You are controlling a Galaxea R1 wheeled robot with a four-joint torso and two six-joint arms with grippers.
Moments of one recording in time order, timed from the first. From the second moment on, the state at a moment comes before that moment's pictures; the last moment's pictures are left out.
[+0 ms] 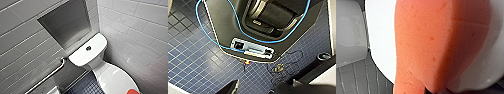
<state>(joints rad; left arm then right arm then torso) 1.50 3.04 -2.60 0.95 -0.14 -0.76 -1.02 2.17 -1.66 0.16 0.46 0.47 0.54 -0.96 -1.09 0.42</state>
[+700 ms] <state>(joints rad) 1.50 3.04 -2.60 0.95 -0.14 -0.76 -1.33 2.12 -1.59 0.18 0.82 0.45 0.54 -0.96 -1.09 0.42</state>
